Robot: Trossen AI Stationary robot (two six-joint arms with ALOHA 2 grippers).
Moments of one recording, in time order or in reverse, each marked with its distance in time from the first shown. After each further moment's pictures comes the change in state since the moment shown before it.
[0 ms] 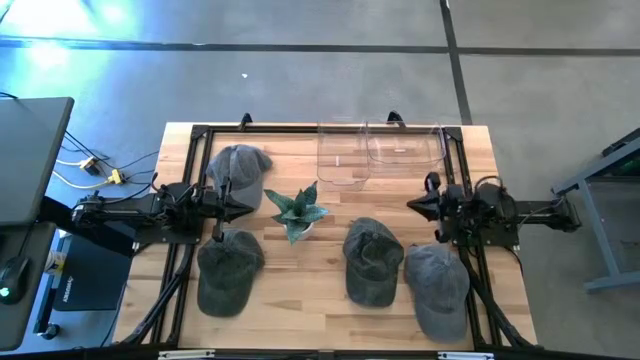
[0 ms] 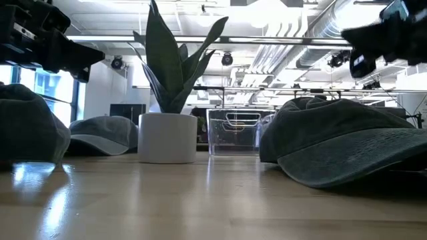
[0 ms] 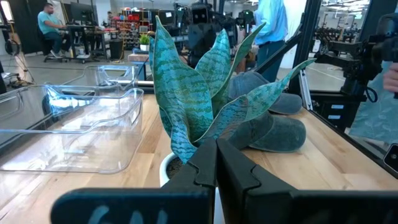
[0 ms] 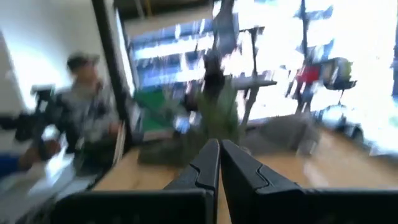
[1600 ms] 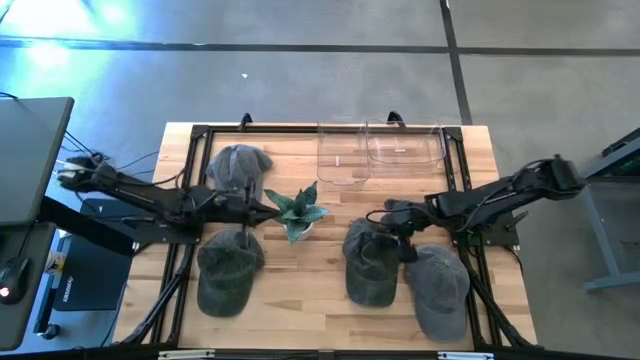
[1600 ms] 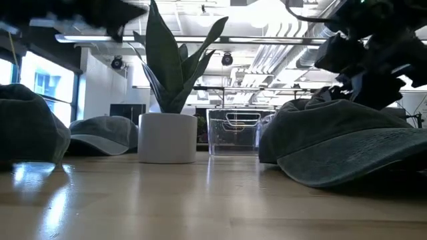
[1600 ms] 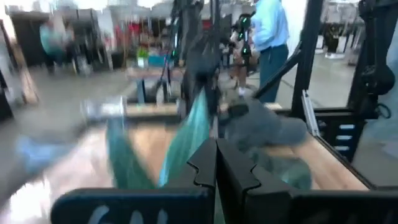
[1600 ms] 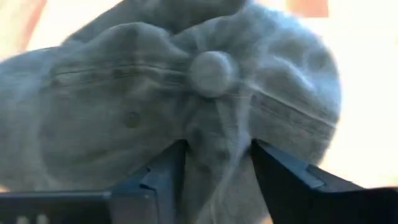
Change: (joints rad) left arm -0.230 0.864 0.363 0.542 -0.244 0.116; right arm 0.117 1.206 0.449 -0.313 -0.134 -0.071
